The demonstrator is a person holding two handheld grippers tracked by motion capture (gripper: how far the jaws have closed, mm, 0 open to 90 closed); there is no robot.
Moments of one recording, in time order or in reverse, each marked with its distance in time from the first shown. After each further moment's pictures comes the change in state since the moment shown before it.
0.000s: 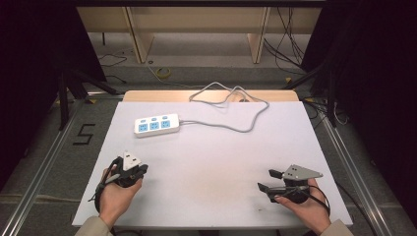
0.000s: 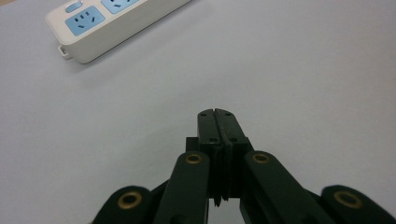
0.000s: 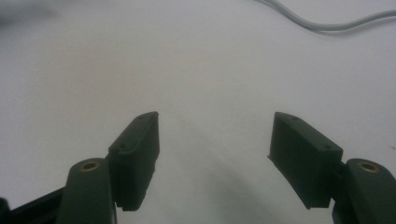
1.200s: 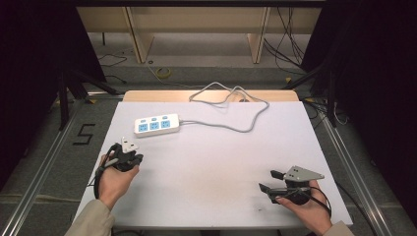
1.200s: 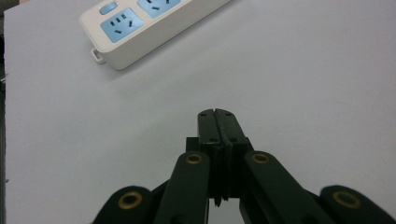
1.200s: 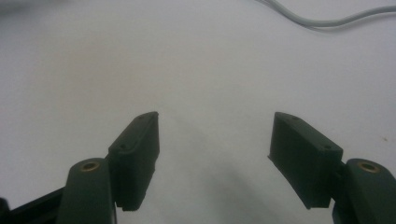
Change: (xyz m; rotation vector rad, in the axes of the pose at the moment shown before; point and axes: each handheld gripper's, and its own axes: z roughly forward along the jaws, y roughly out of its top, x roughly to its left) left arm 0.029 0.024 0.017 0.064 0.051 -0.018; right arm 0.000 -0.004 -0.003 0.002 -0.017 0.004
